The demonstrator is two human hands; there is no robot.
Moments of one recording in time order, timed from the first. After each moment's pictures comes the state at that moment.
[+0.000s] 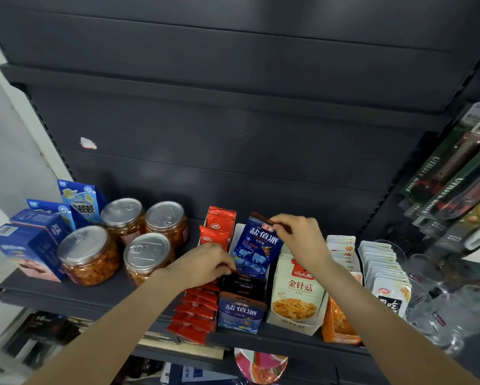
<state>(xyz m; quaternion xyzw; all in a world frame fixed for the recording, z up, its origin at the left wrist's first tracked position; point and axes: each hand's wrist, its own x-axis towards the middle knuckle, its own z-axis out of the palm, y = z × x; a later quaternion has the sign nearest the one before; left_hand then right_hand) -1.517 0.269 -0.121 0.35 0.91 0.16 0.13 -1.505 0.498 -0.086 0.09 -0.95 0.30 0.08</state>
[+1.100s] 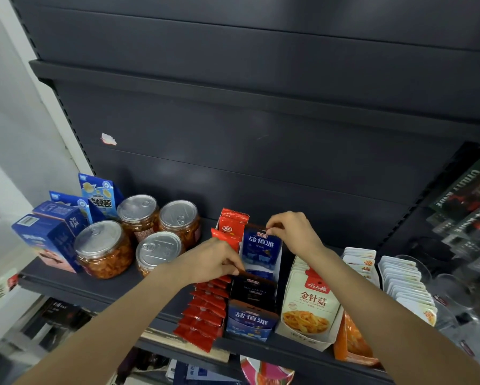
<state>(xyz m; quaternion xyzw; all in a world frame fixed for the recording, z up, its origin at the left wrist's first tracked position) -1.526 0.261 -0.109 0.32 0.90 0.25 0.15 -1.562 0.476 -0.095 0.11 -0.96 0.26 -0.03</state>
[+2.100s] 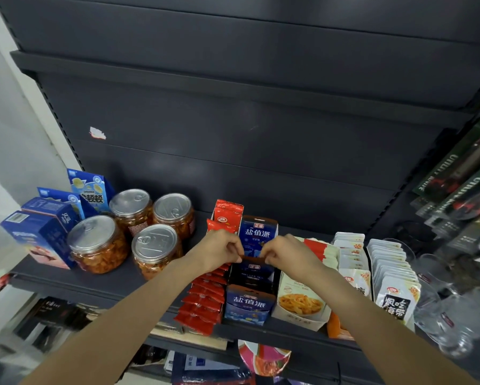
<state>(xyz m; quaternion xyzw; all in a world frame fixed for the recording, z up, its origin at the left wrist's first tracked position) -1.524 0.279 -0.128 0.21 0.90 0.35 0.14 -1.501 0.473 -0.109 0.14 -0.97 0.15 -0.12</state>
